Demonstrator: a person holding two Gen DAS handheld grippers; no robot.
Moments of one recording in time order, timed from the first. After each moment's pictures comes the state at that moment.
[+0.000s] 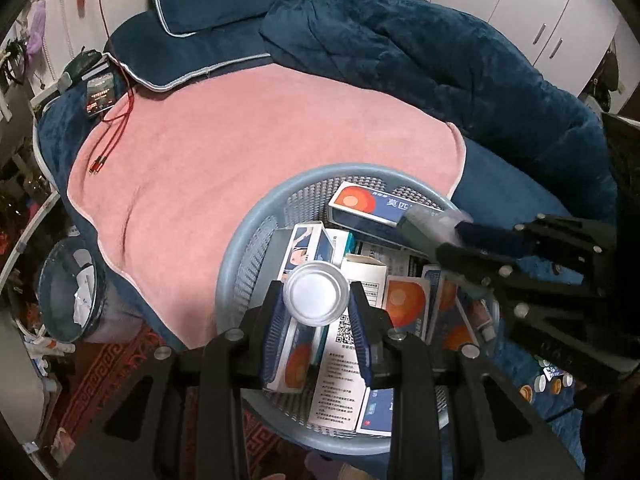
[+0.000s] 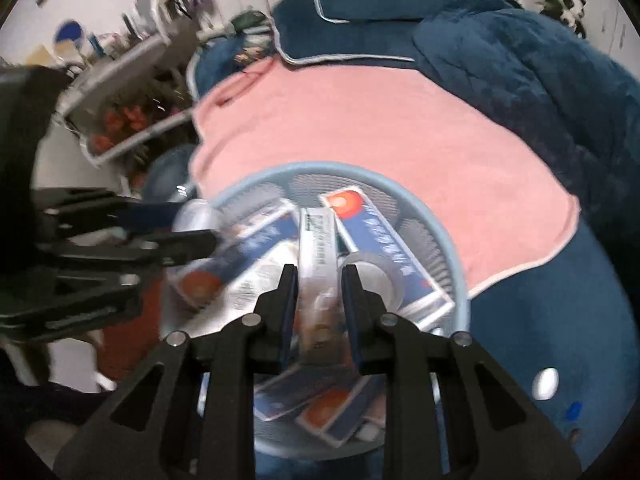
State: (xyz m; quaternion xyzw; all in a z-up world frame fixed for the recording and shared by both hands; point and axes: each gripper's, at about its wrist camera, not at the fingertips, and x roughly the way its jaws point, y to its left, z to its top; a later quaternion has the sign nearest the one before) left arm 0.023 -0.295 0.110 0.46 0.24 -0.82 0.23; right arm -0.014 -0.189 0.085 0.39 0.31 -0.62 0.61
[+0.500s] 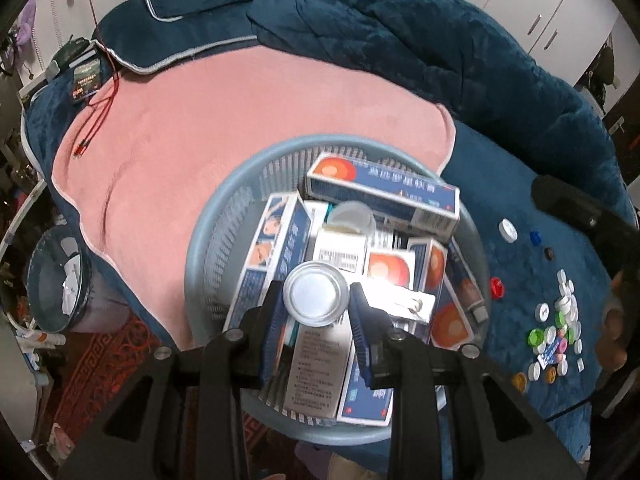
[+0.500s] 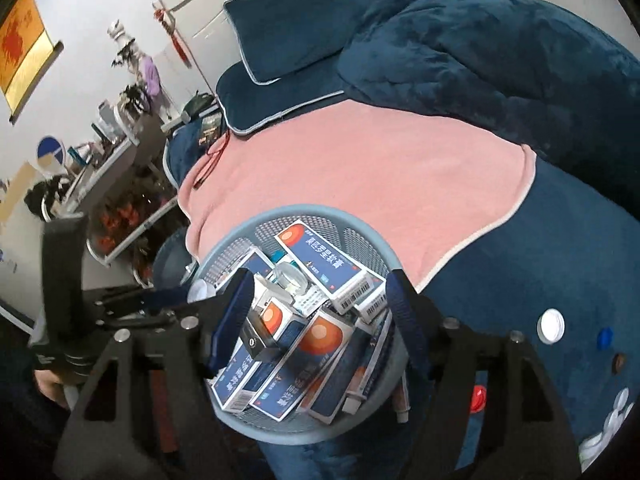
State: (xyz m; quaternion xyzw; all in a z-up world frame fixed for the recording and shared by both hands) left arm 0.021 -0.276 0.094 0.48 0.24 -0.81 0.21; right arm -0.077 -0.133 0.117 0.43 0.13 -0.68 0.58
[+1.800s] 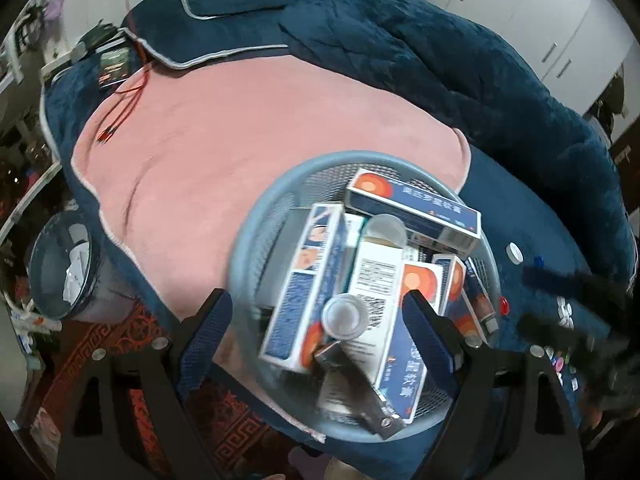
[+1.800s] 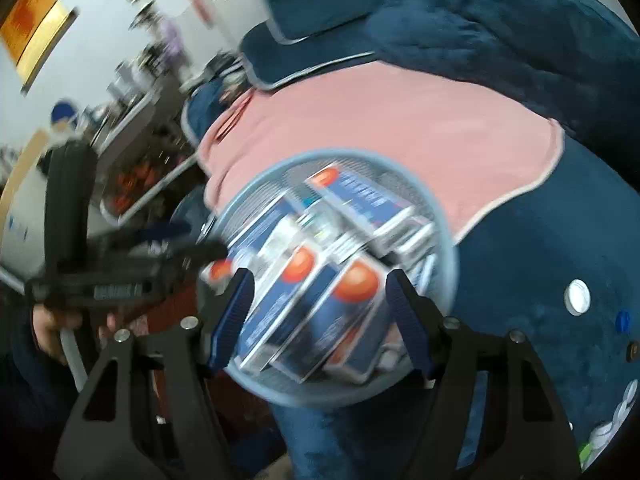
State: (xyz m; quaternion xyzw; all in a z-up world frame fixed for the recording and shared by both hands) left arm 0.051 -0.305 0.098 0.45 0.28 -0.81 0.24; right arm -0.036 -0.132 0.102 0.46 0.18 -0.62 0.61
